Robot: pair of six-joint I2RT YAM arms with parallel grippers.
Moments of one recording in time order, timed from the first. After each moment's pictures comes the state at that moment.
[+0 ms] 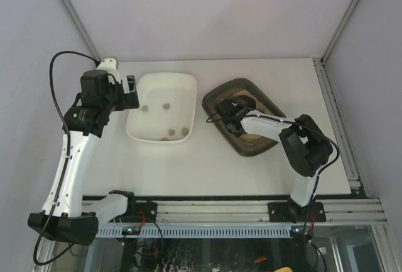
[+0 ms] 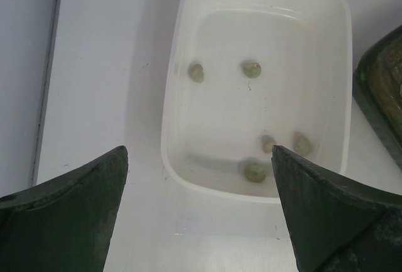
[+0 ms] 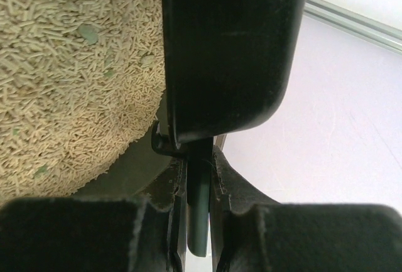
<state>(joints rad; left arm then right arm) -0.12 1.09 1.34 -0.79 -0.15 -0.11 0.69 1.82 1.16 -0.51 0.97 -0.65</state>
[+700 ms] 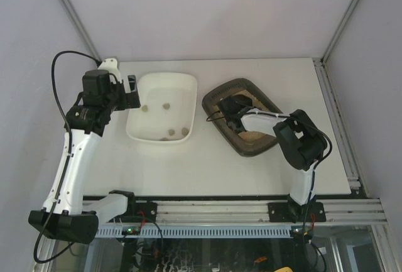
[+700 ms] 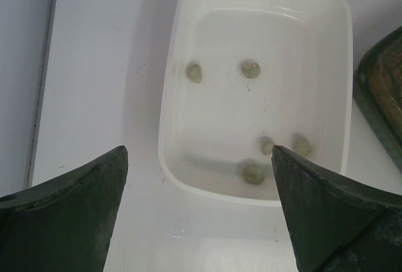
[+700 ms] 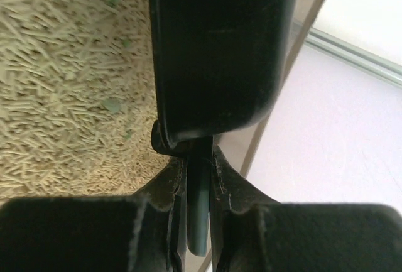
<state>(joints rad) -0.12 1.10 1.33 -0.78 -0.14 -0.12 0.63 1.90 1.16 -0.32 0.88 -0.78</state>
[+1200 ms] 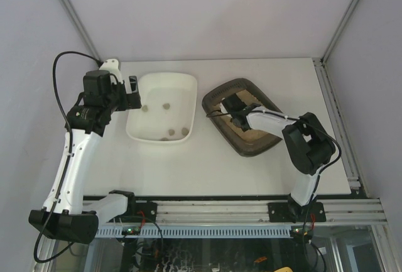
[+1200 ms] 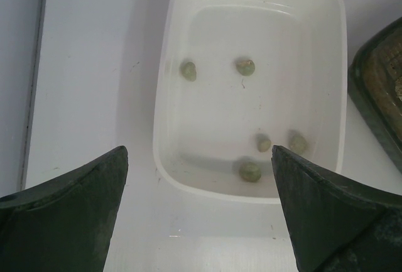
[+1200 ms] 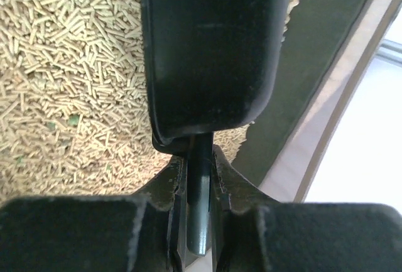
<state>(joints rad) -0.12 1.10 1.32 -0.77 -0.12 -0.12 0.62 1.84 1.16 -0.45 0.61 -0.59</state>
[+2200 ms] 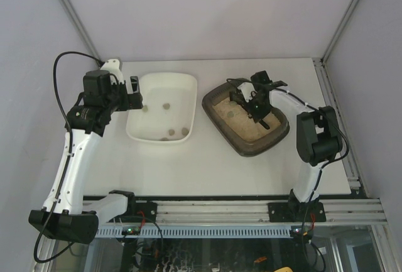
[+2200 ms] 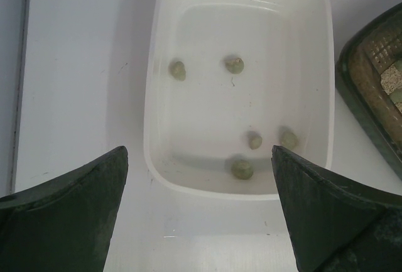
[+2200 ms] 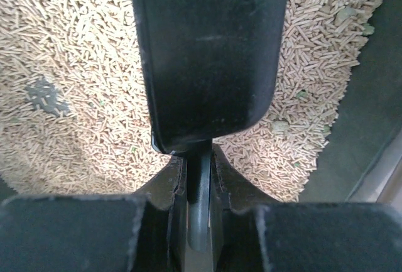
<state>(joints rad) -0.12 1.10 1.32 -0.77 -0.07 -0.12 0.31 1.87 1.37 -0.75 -0.04 -0.42</state>
